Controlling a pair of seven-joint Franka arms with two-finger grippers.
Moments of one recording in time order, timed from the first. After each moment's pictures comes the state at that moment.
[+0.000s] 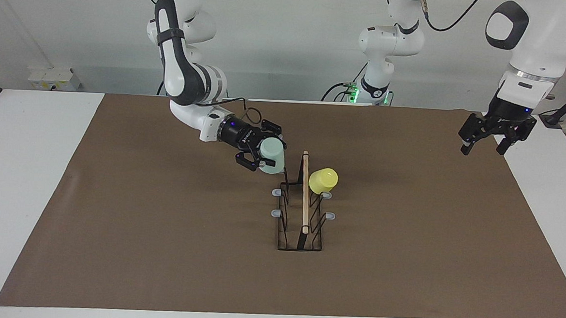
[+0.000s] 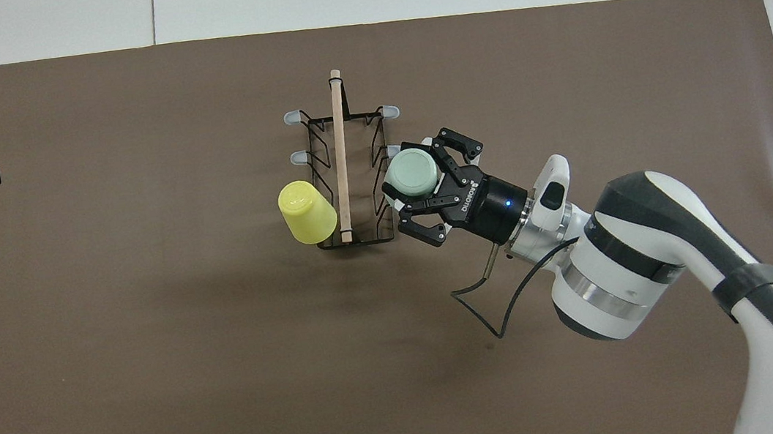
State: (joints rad) left arm -0.05 0.01 0.06 -1.61 -0.03 1.82 0.08; right arm 0.34 0.16 0.07 -2.17 2.34 2.20 -2.49
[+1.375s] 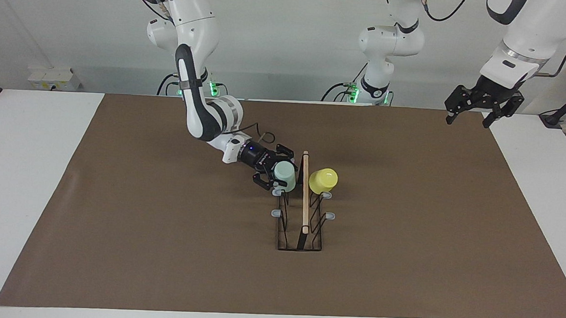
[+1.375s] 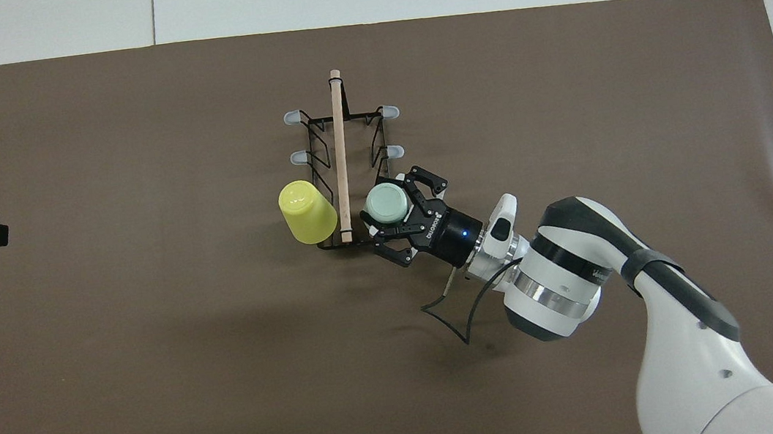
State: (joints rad) left arm -0.06 -0.03 0.04 -1.57 -0.01 1.57 0.12; right arm 0.39 0.35 0.07 -2.18 2.52 2.10 -2.68
